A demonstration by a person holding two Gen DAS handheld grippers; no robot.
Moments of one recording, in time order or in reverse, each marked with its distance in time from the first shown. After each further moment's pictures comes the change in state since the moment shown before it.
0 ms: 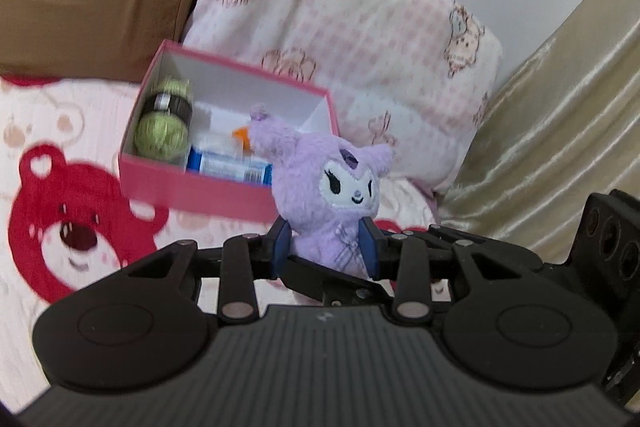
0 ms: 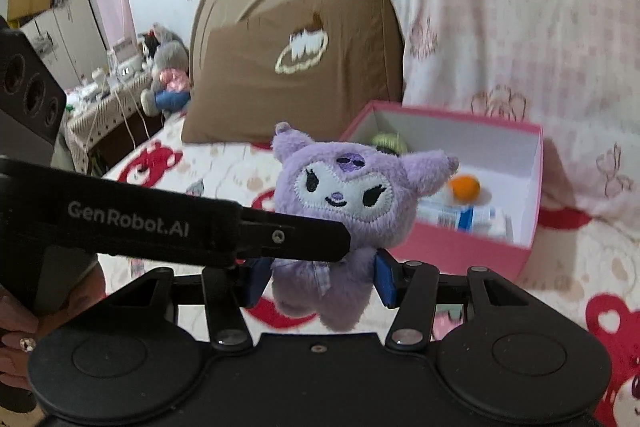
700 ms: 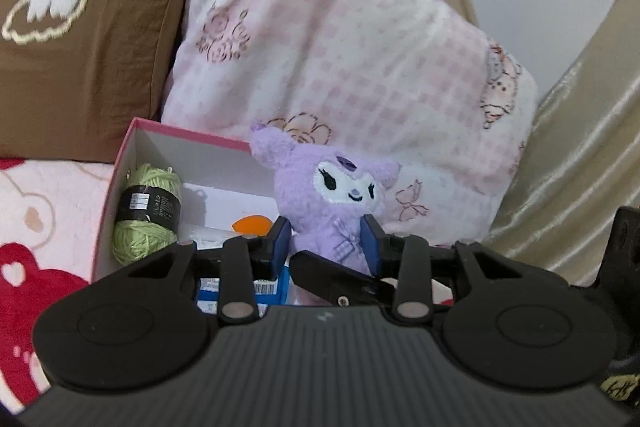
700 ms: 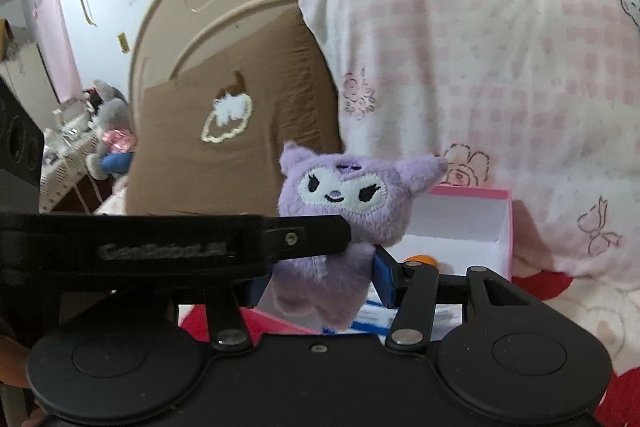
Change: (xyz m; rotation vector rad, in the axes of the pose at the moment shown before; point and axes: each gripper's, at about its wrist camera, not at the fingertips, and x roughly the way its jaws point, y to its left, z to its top) left arm 0.101 0.027 0.083 0.025 -0.065 0.013; right arm 0.063 -0.061 0.076 0.103 -0.083 -0.119
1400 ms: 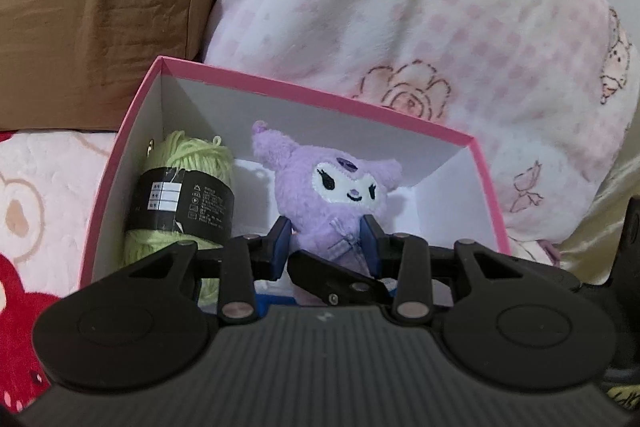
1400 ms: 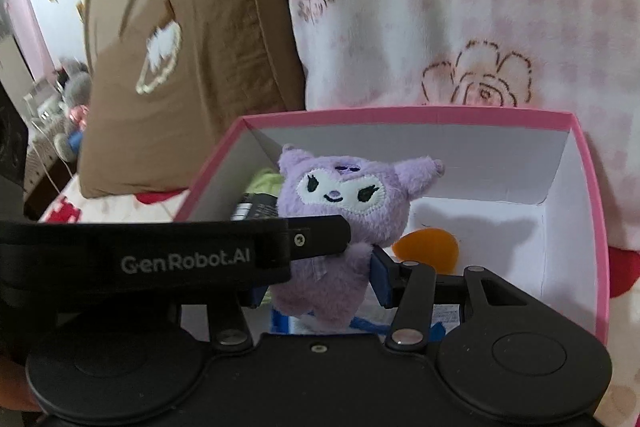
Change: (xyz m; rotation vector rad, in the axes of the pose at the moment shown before) left arm 0.121 0.079 -0.005 -0.019 0.106 0.135; right arm 0.150 -0.053 -0.023 0.053 0.127 0.019
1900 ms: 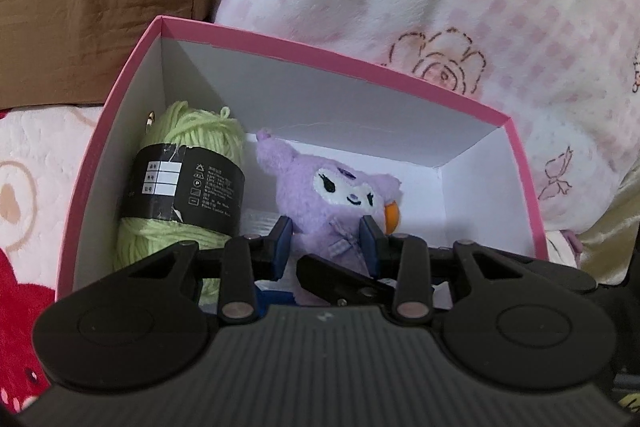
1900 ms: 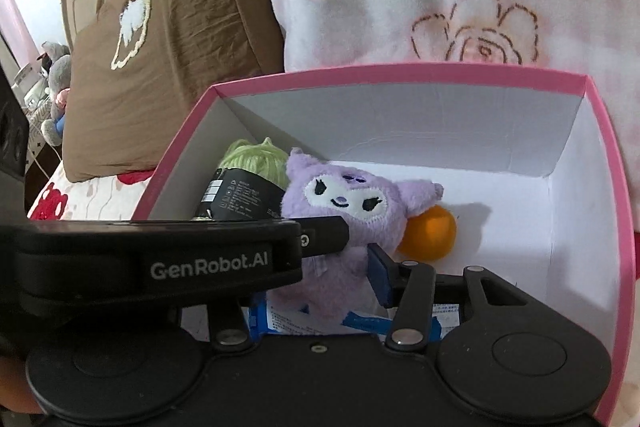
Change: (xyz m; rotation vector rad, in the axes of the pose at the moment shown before) left arm 0.028 0.004 -0.003 -0.017 0.080 0.049; right arm 0.025 -0.015 0.000 0.035 0.100 0.000
